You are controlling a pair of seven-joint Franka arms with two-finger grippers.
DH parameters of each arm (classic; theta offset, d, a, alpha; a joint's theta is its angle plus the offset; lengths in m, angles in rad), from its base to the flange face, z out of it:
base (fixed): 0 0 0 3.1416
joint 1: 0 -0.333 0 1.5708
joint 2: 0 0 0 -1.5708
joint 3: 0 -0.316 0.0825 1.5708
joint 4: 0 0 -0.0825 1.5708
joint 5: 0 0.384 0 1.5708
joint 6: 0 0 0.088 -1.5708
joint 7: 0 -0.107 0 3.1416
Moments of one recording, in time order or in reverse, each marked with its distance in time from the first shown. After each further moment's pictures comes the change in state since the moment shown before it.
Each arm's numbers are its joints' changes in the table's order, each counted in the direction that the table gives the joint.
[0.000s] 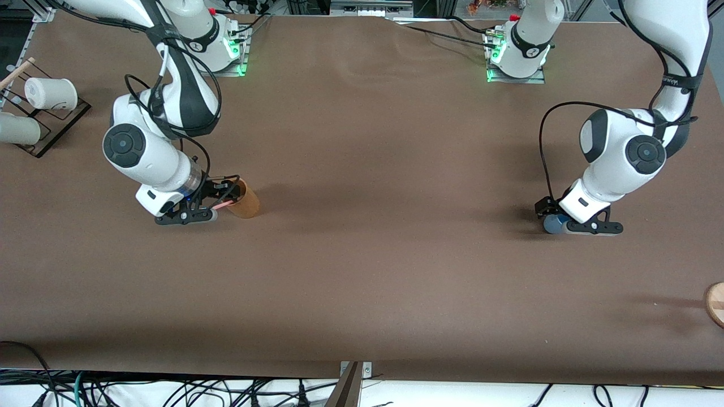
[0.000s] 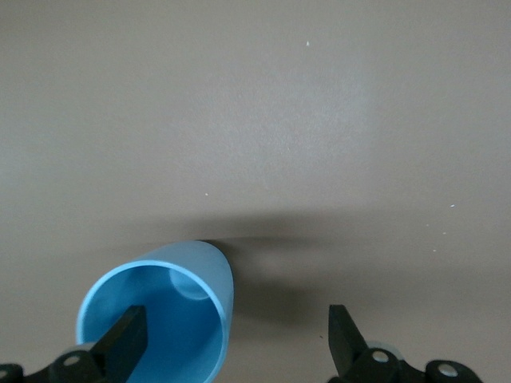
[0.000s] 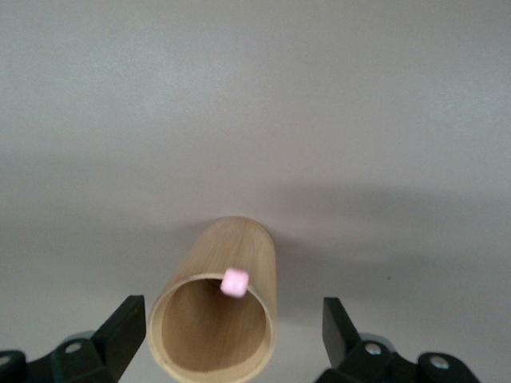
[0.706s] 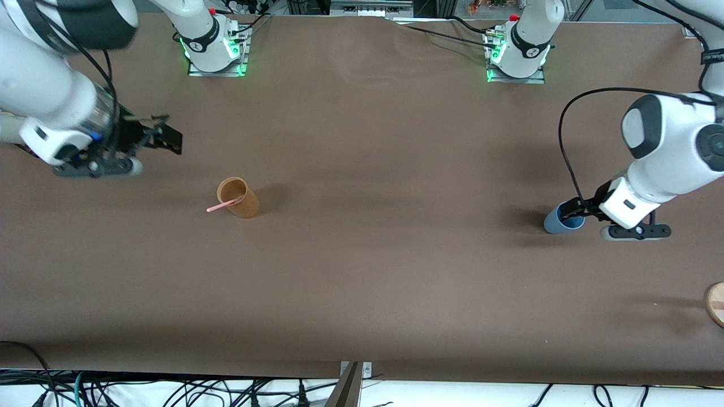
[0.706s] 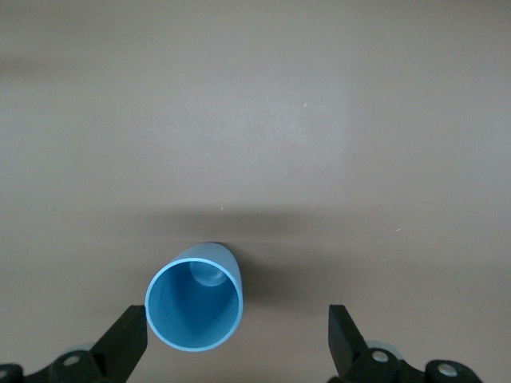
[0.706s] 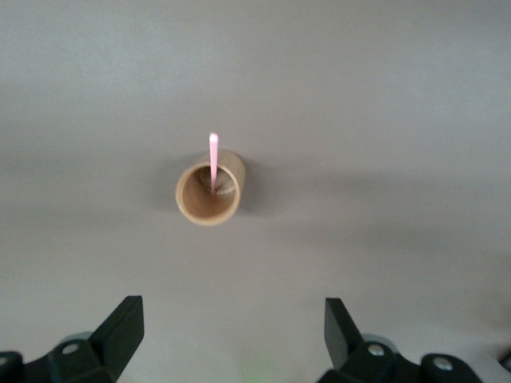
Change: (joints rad) left arm -0.020 -0.063 -0.002 -0.179 -0.055 -0.258 0.000; right arm 0.022 -0.147 0.020 -0.317 0.000 -0.548 -0.001
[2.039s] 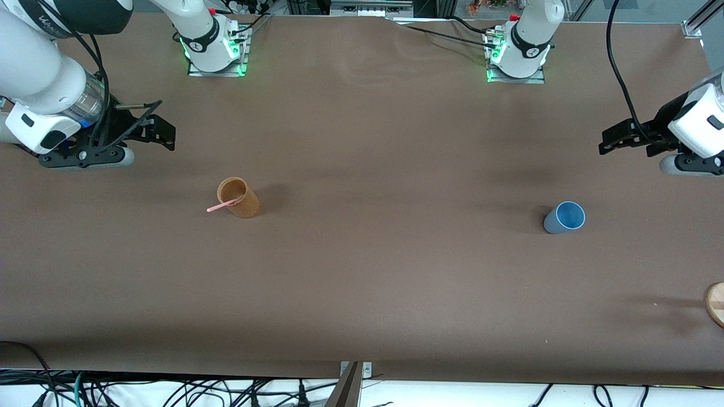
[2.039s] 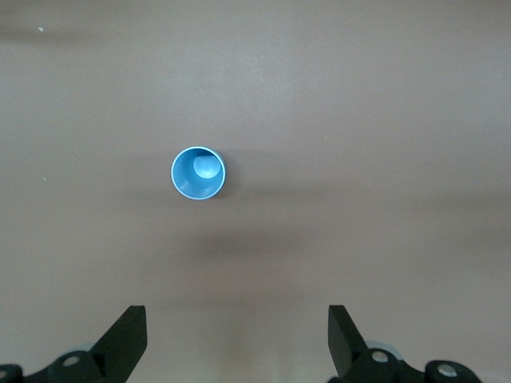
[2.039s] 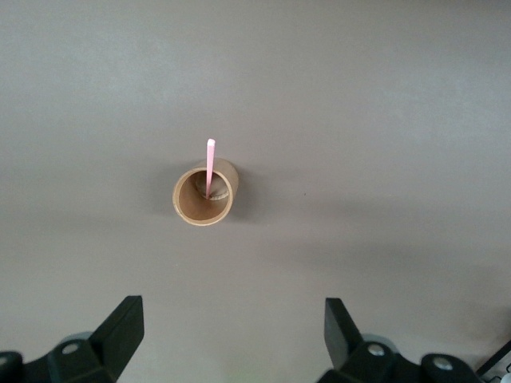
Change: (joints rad) left arm 0.026 -0.158 0.004 -0.404 -0.043 -0.693 0.003; right arm 0.007 -0.090 0.005 -0.001 -0.023 -0.035 0.039
